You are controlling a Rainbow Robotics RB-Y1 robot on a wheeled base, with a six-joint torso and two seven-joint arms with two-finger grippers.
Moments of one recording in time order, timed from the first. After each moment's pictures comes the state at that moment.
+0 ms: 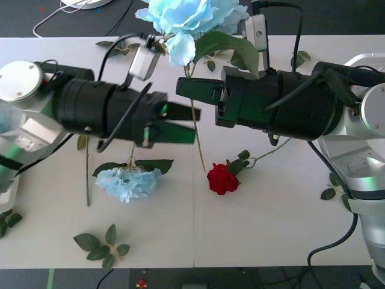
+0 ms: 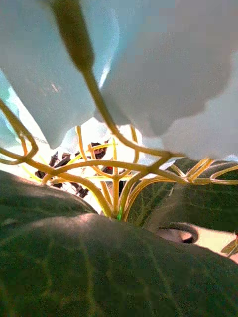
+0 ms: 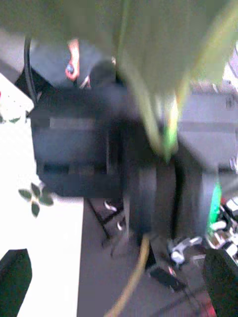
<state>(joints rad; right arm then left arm) -0.36 -0.32 0.10 -1.94 -1.78 1.08 2.05 -0.53 0.62 -0.32 -1.63 2.16 1.27 -2.32</state>
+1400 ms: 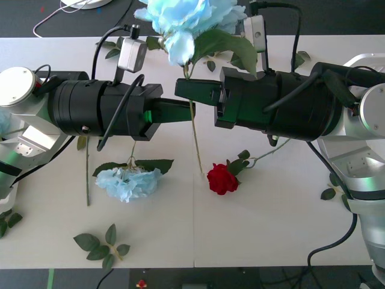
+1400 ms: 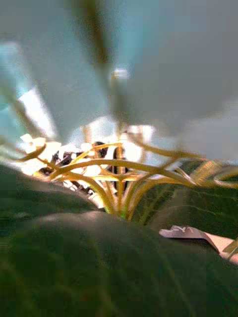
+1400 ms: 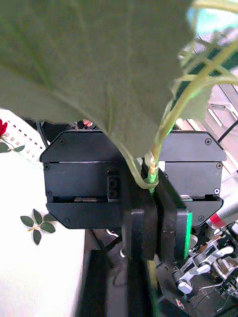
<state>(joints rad) -0.36 -0.32 0.11 -1.94 -1.78 1.08 2.05 -0.50 0.60 -0.30 -1.63 2.25 1.20 -2.39</state>
